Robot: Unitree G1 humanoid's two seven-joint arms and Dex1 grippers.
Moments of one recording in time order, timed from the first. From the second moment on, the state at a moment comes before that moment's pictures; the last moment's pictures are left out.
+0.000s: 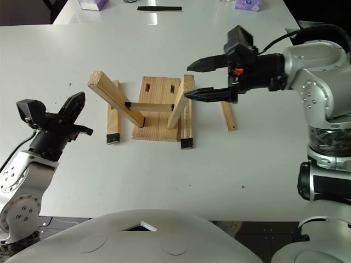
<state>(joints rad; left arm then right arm) 0.29 0.34 0.32 -0.73 -0.69 0.54 -0.08 -0.54 -0.88 -0.06 -0.23 0.63 0.78 1.26</state>
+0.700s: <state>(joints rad) 0.29 0.31 0.07 -0.87 -0.26 0.56 0.09 0.18 -0.36 0.07 -0.95 0.14 0.77 0.15</state>
